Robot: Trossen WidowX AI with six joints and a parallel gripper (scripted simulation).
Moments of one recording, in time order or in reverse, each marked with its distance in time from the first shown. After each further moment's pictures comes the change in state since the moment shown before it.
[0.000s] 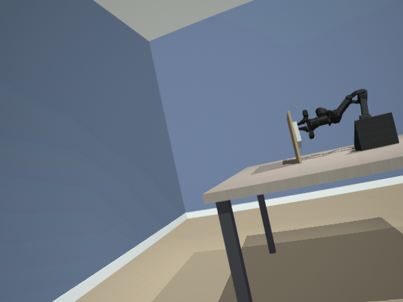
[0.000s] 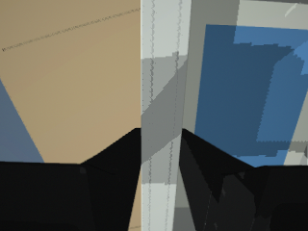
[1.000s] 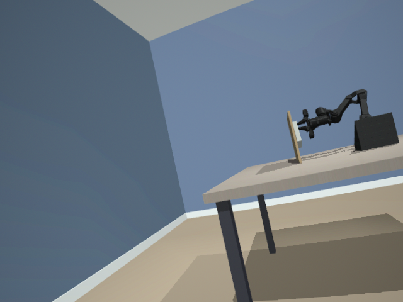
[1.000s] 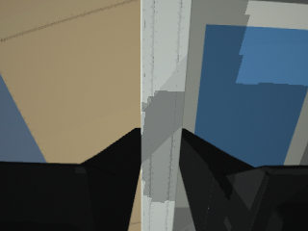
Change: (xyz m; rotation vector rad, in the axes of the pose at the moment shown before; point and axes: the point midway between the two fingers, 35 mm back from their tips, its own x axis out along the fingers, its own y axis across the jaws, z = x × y) arm 0.000 0.000 -0.005 0.000 0.000 0.000
